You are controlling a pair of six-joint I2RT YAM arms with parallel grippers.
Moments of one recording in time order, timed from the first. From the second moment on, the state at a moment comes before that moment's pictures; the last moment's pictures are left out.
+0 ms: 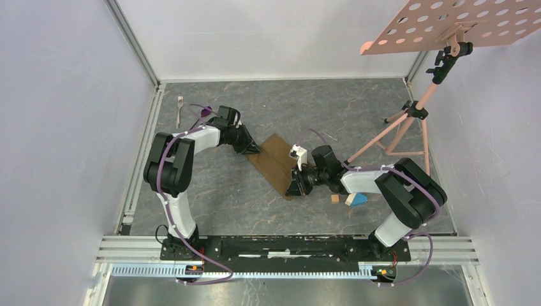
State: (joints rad) left arm -0.29 1.90 1.14 -0.25 0.45 -0.79; right arm 0.64 1.62 0.57 0.32 -0.66 0.21
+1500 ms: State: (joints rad) left arm -0.48 1.57 1.27 -0.54 0.39 -0.58; right arm 0.41 1.60 0.79 0.00 -0.35 0.18
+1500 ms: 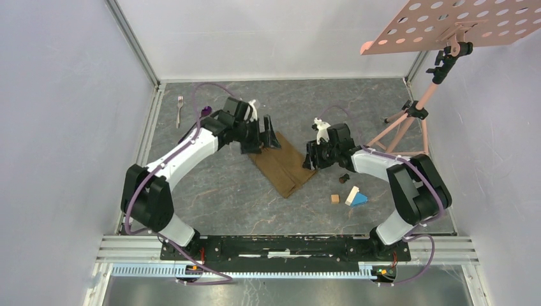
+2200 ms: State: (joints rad) left arm -0.99 1.46 1.02 -0.56 -0.08 -0.66; right arm 0.46 1.31 0.60 -0.05 -0.18 0.38
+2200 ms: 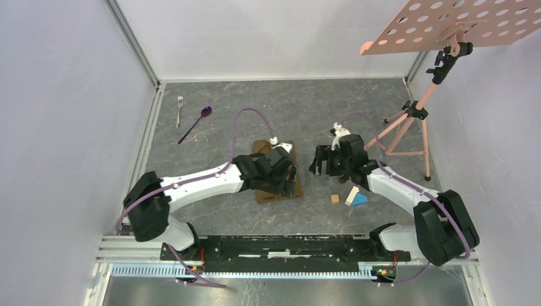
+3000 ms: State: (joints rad) left arm -1.13 2.02 1.45 -0.77 -0.29 -0.71; right arm 0.36 1.23 0.53 -0.14 -0.13 0.36
